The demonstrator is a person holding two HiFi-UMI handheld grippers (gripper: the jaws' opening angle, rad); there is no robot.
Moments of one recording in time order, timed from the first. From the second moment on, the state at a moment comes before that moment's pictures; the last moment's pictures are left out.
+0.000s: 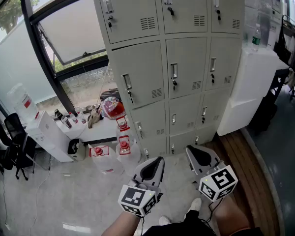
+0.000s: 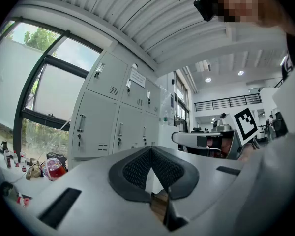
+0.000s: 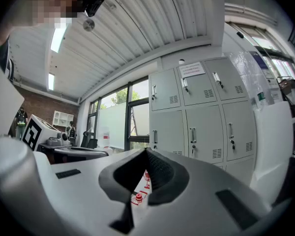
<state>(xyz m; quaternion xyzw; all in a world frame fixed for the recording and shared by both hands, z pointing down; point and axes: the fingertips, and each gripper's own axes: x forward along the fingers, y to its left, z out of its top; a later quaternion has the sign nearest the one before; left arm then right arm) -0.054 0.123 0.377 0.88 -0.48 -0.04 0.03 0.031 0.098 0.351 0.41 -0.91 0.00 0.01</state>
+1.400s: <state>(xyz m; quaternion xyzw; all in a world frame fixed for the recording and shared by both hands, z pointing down) -0.073 0.075 0.381 0.87 -0.49 -0.04 0.04 0.007 0.027 0.356 0.38 -0.92 0.00 0.02</state>
